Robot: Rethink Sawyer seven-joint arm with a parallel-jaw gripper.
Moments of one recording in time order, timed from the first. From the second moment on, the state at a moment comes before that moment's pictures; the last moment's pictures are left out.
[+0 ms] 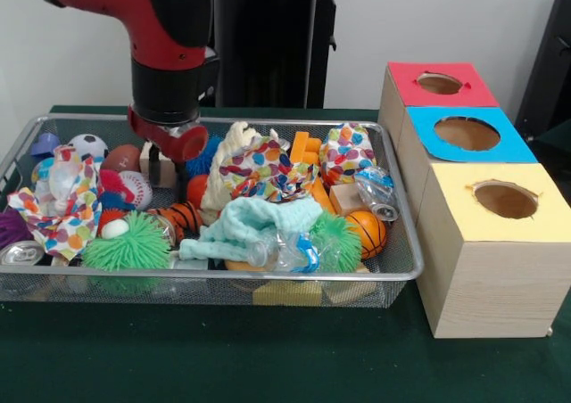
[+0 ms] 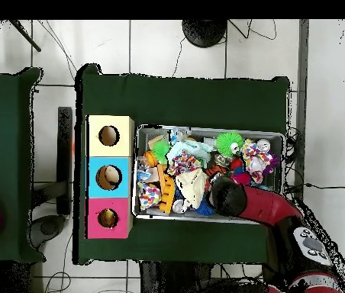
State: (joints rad) arm -0.52 -0.48 -0.01 1.70 -0.27 0.23 2.26
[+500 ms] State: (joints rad) arm -0.59 -0.47 0.05 1.74 -0.27 0.04 2.26
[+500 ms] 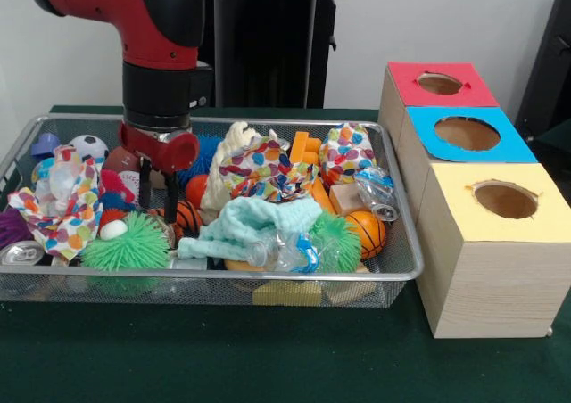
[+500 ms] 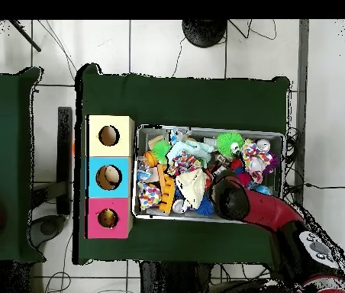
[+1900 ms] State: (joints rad) arm -0.55 -0.40 0.06 1.78 -0.27 0.04 2.26
